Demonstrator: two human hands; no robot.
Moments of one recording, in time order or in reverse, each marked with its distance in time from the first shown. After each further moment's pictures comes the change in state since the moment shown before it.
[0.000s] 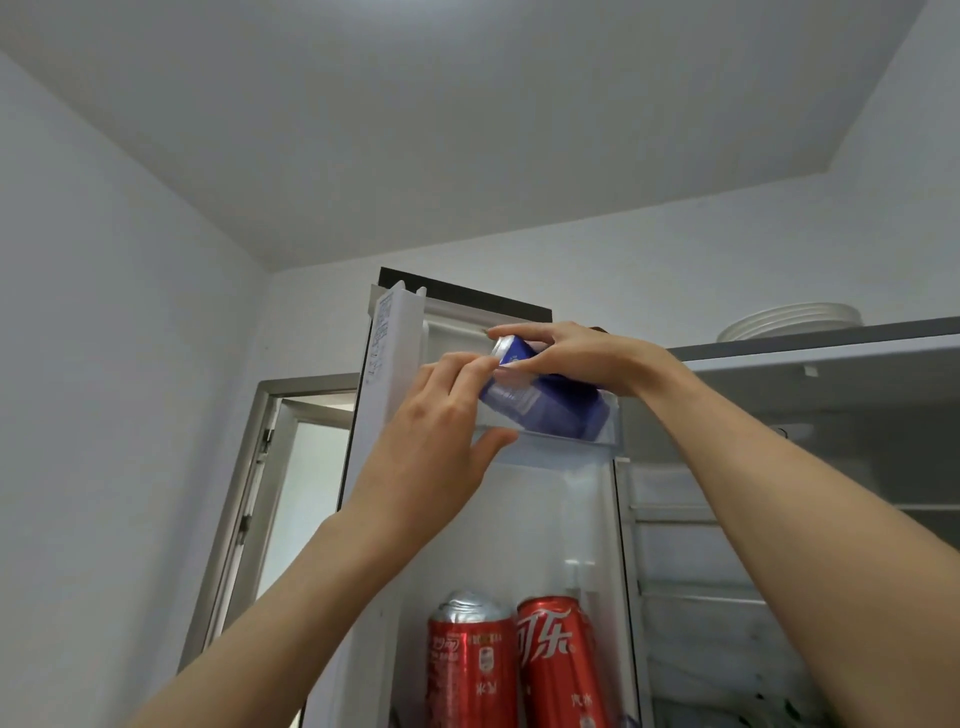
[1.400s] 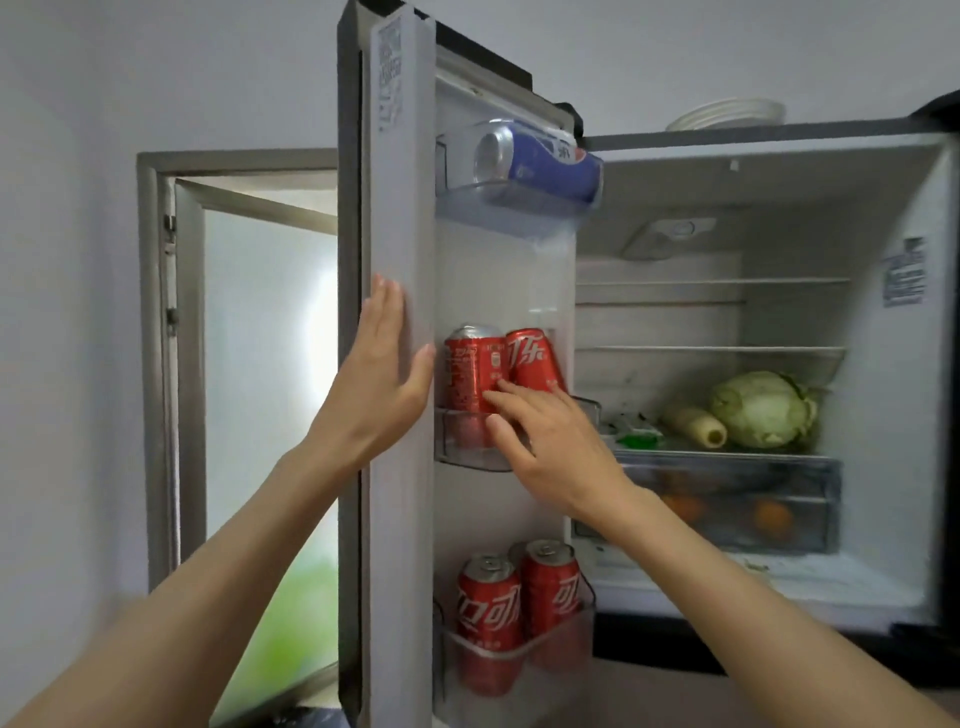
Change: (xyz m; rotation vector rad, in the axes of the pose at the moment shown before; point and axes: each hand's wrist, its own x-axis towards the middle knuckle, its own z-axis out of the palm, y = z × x) left_hand -0.151 -0.008 -0.033 -0.395 -0.322 -0.394; right_hand -0.205 -0.009 0.218 -0.434 0.189 0.197
